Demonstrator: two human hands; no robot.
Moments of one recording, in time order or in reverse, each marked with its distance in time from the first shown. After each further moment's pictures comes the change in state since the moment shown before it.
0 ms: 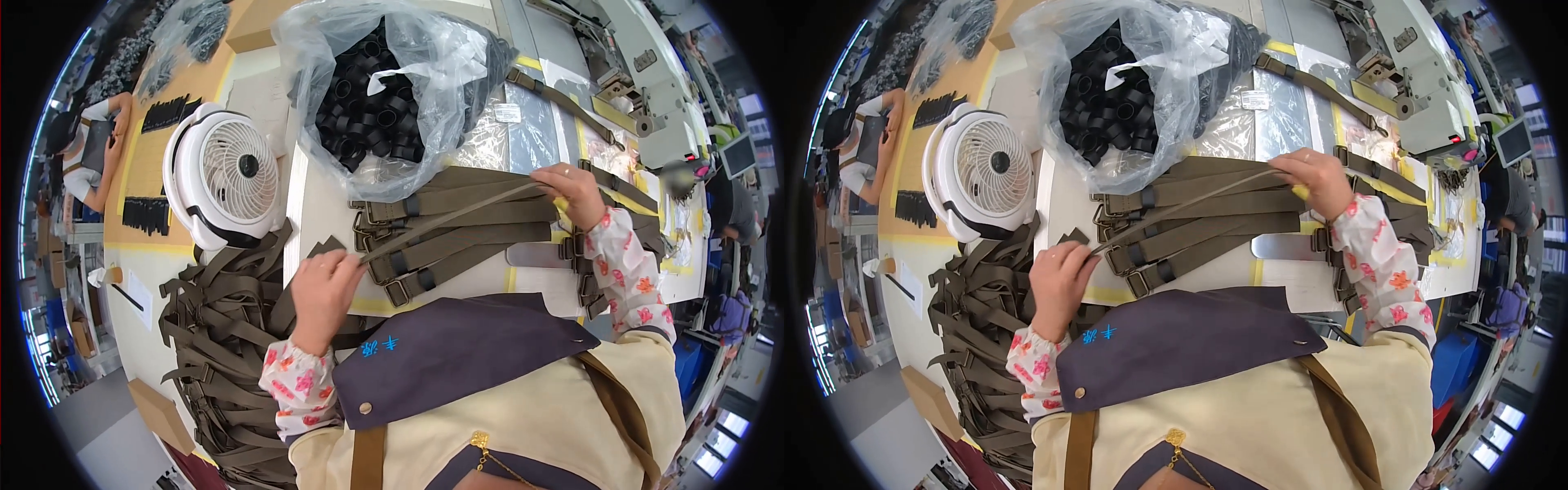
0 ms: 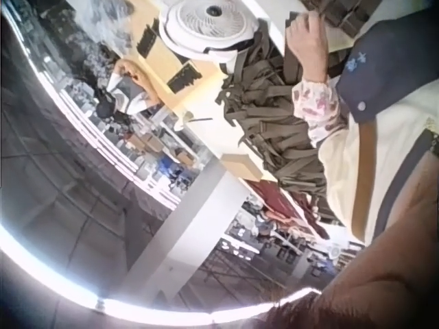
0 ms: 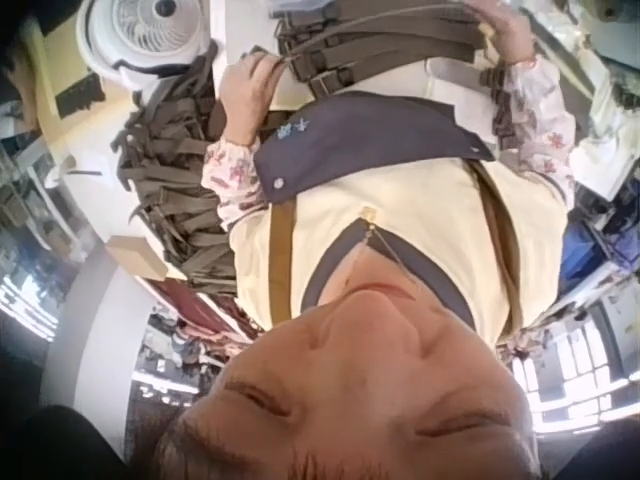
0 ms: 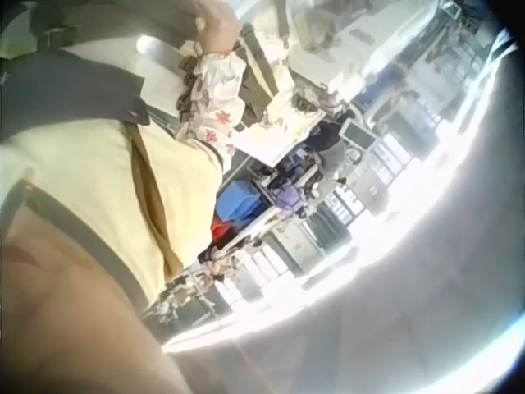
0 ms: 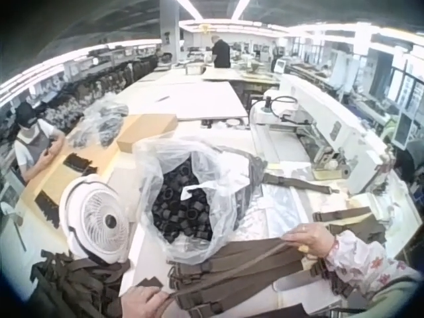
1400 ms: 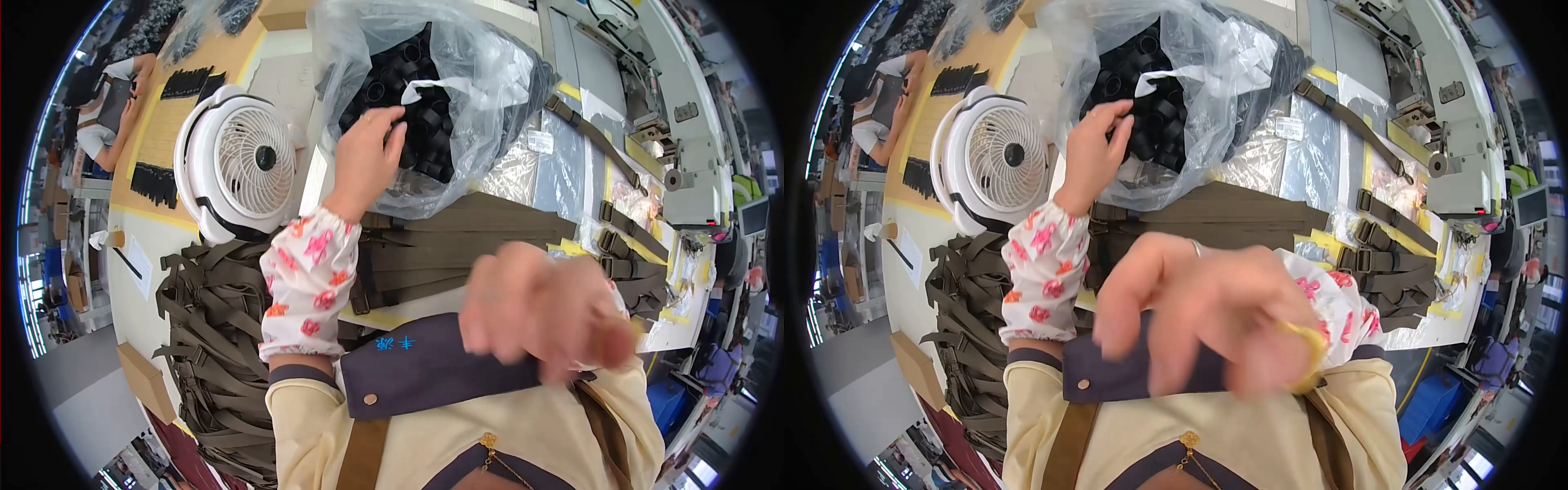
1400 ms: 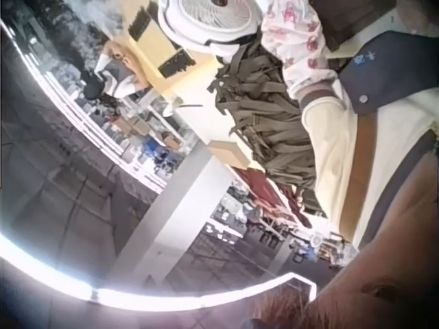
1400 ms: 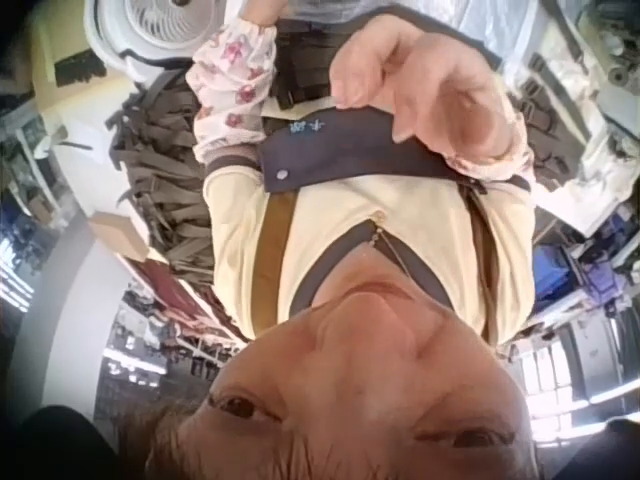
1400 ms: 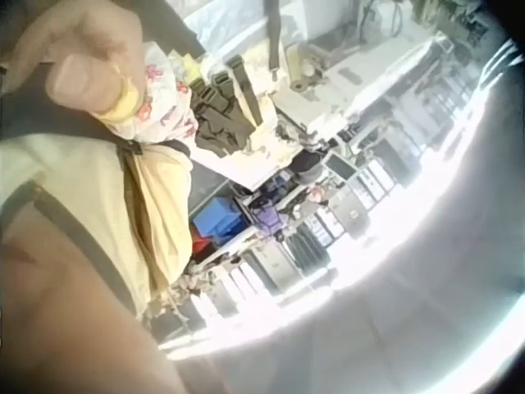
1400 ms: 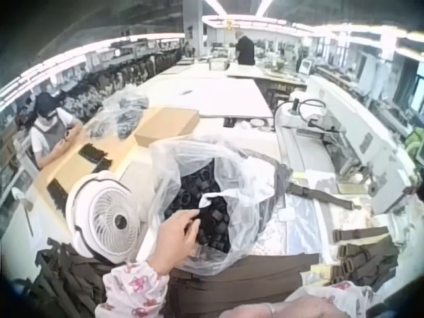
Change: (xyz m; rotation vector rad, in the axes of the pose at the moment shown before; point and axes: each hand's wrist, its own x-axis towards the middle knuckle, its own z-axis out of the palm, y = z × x) left_hand 0.169 -0.039 0.073 -0.429 0.239 -0.123; right_hand 0.091 -0.167 -0.017 2.051 0.014 -0.230
